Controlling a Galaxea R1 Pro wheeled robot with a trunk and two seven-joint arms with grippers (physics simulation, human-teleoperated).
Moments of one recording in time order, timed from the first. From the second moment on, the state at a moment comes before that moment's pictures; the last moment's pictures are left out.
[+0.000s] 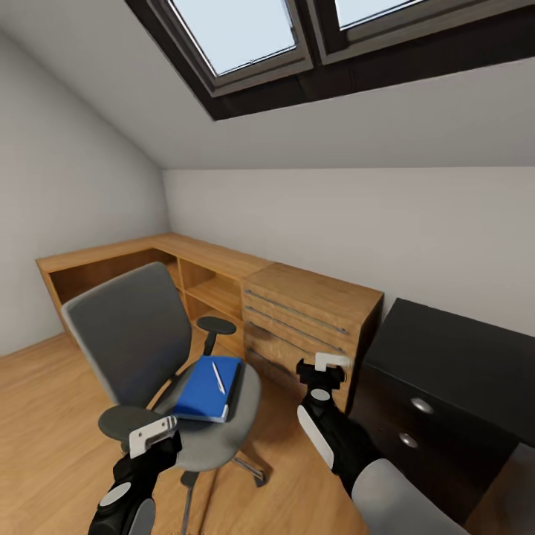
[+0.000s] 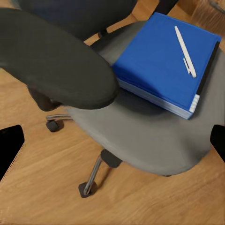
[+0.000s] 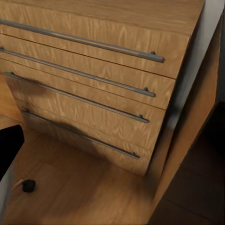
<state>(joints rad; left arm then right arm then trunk) -0.01 -0.11 -0.02 -1.62 0.26 0.52 0.48 -0.65 0.16 0.39 -0.75 -0.28 0.09 -0.62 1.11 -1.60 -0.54</state>
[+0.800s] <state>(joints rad) -0.01 -0.11 -0.02 -1.62 0.26 0.52 0.48 -0.65 0.16 0.39 -0.75 -0.28 0.09 -0.62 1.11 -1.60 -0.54</state>
